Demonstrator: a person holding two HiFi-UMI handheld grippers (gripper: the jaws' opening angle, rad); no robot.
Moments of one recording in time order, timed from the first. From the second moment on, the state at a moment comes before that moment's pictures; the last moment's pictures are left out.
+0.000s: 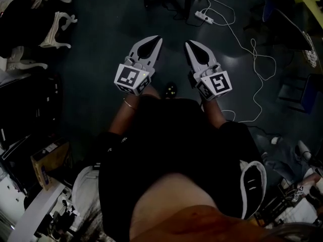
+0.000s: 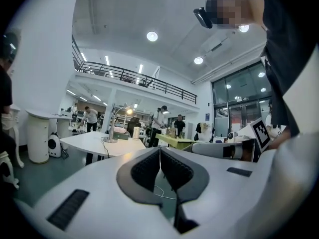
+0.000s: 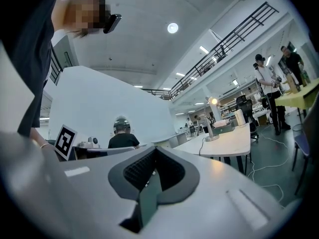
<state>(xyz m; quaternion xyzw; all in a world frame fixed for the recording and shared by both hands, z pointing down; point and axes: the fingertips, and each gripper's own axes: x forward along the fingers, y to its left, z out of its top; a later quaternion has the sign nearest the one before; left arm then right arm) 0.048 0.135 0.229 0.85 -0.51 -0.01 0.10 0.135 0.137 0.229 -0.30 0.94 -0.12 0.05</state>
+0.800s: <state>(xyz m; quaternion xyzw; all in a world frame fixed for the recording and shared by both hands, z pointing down) 0.003 0.094 0.240 0.88 -0.47 -0.02 0.12 0.101 0.113 0.233 -0.37 0.92 -0.13 0.05</state>
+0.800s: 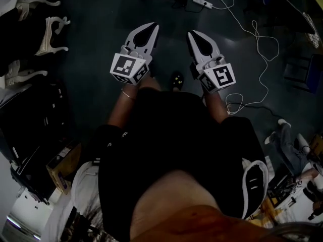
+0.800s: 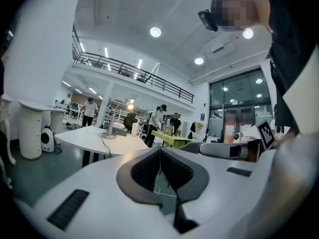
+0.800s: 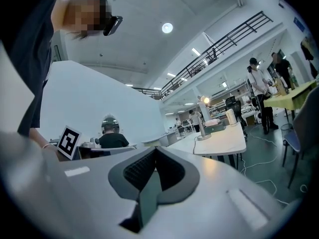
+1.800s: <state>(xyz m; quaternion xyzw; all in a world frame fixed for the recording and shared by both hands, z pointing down) -0.061 0.021 0.247 0.93 -0.35 0.02 0.10 0.016 0.048 0.234 -0.45 0.88 -0.12 0.05</state>
